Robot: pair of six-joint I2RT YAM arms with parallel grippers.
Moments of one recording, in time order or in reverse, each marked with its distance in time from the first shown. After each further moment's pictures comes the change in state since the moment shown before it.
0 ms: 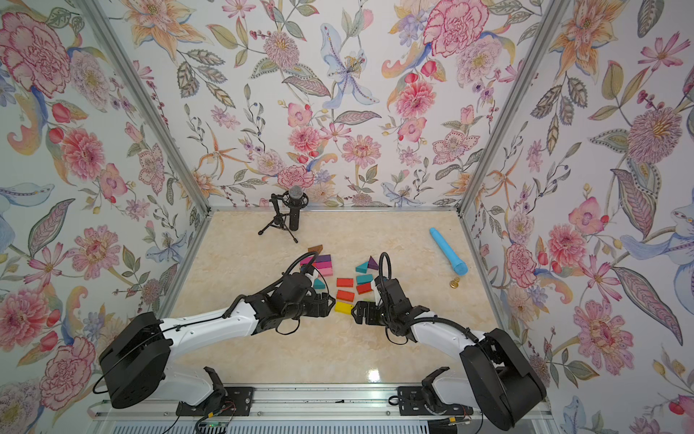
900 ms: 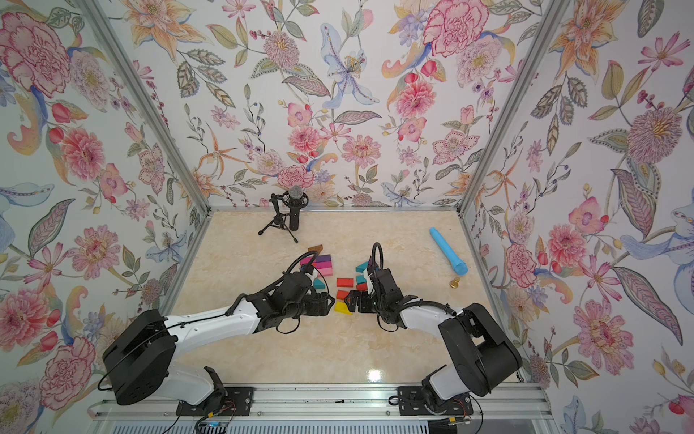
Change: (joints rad) left arm 0.017 0.025 0.000 0.006 0.003 0.000; right arm 0.000 0.177 0.095 0.142 -0.003 -0.034
